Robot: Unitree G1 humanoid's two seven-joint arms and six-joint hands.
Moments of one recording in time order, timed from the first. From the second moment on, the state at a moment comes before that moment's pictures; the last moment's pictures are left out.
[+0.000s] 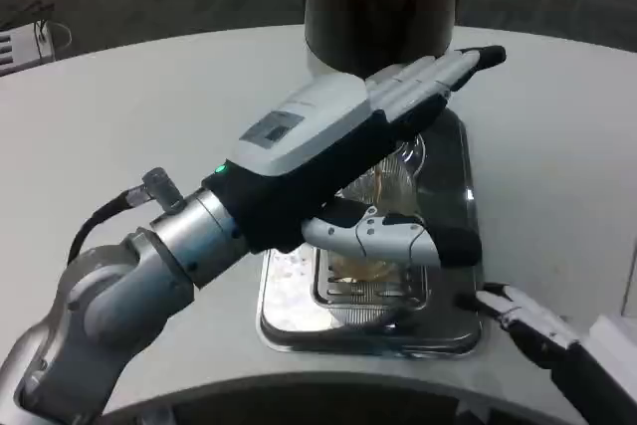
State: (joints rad) left arm -0.71 0.49 -0.18 0.09 0.33 -0.51 -0.34; right arm 0.33 0.06 -0.23 -1.03 -0.72 0.00 0.82
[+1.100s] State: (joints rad) left arm -0.71 0.52 -0.16 0.09 0.27 -0.48 -0.36; right arm -0.03 -0.02 0.07 -0.45 -0.60 0.14 0.11
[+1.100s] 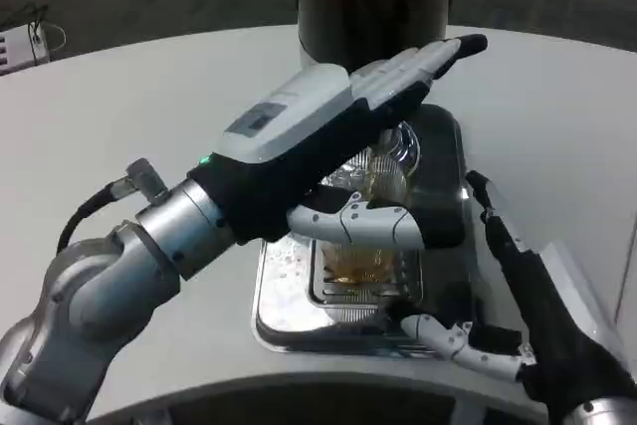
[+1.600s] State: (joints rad) left arm -0.71 0.55 -0.13 0.04 0.24 -0.43 -0.39; right arm -0.21 -0.01 0.12 -0.27 -0.53 0.16 0.01
